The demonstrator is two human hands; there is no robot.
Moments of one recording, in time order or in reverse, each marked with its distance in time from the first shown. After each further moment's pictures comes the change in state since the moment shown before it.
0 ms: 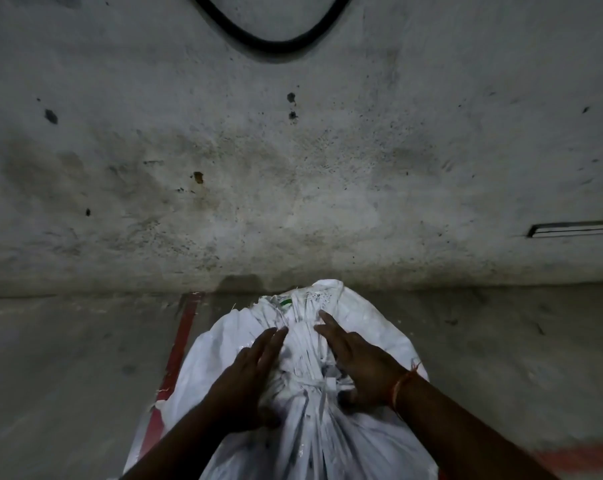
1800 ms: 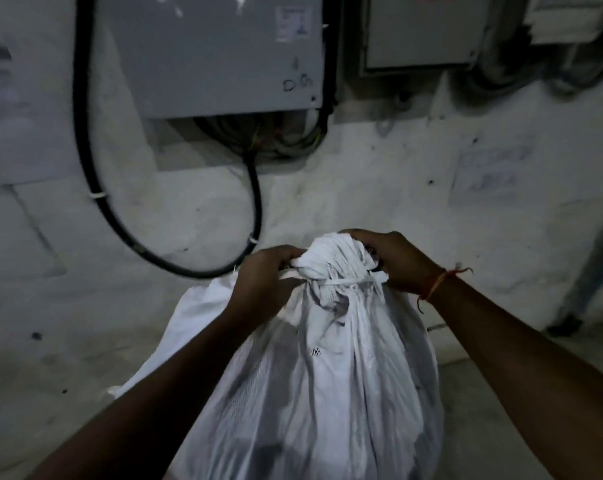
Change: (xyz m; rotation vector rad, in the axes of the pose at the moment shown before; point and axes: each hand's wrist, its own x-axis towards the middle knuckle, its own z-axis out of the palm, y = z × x) left_hand 0.147 0.417 -0.587 -0.241 0.595 0.300; right_hand -0.115 -0.023 -0.724 0.174 0.568 -0.021
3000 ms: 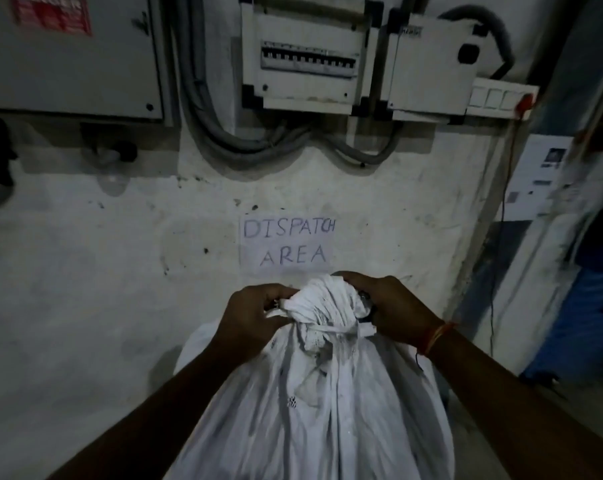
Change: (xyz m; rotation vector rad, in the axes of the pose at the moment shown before) left_hand 0.319 0.352 0.511 -0.254 -0.036 0.018; right_hand -0.191 0.478 -0.468 -0.199 0.000 0.037
